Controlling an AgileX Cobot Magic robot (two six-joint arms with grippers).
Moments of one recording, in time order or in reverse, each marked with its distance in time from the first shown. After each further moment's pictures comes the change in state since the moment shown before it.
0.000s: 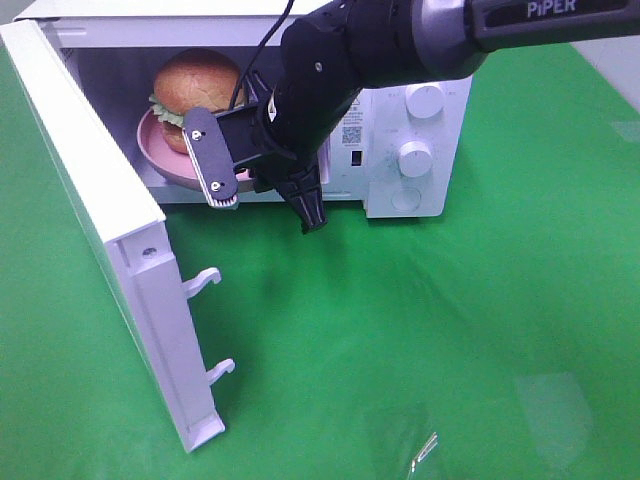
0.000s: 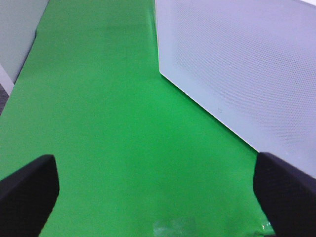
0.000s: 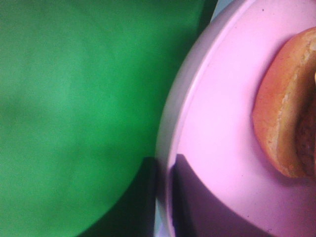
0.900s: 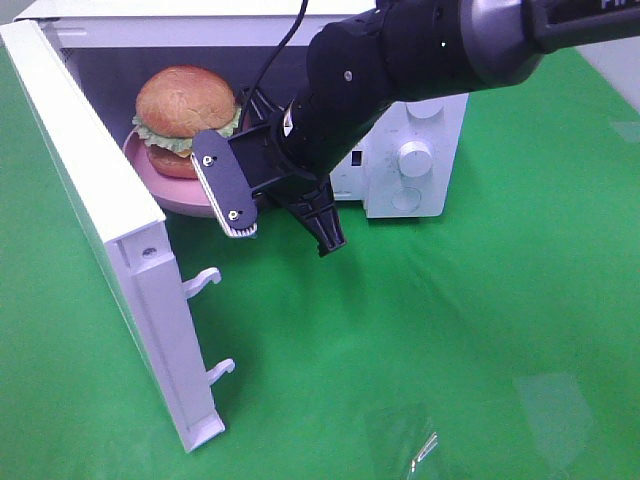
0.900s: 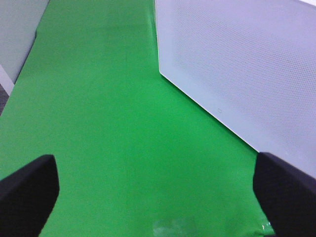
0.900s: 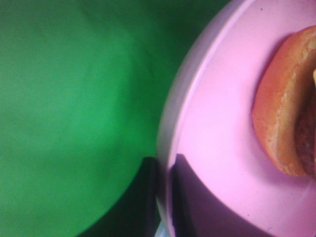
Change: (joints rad) left arm 0.000 0.000 0.000 0.000 0.000 0.000; right arm 0.012 -0.115 0.179 0.105 -0.068 -0.155
